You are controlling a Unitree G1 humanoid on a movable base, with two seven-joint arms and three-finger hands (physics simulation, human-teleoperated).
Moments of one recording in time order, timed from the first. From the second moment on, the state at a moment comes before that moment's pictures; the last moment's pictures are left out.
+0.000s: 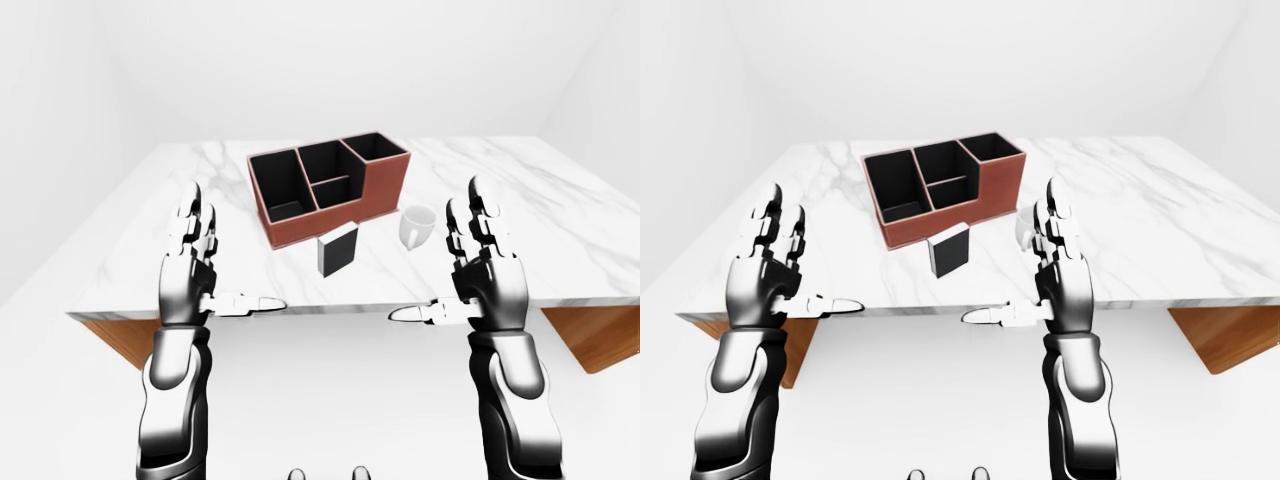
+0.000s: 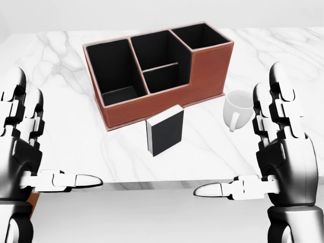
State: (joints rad) left arm -0.05 0.06 0.13 -0.44 -0.05 0.09 -0.09; right arm 0.03 -0.03 -0.08 -0.57 0.05 0.09 0.09
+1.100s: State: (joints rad) left arm -0.05 0.07 0.14 -0.46 -0.06 0.09 -0.09; right arm 0.03 -0.03 -0.08 -0.57 0.03 0.09 0.09
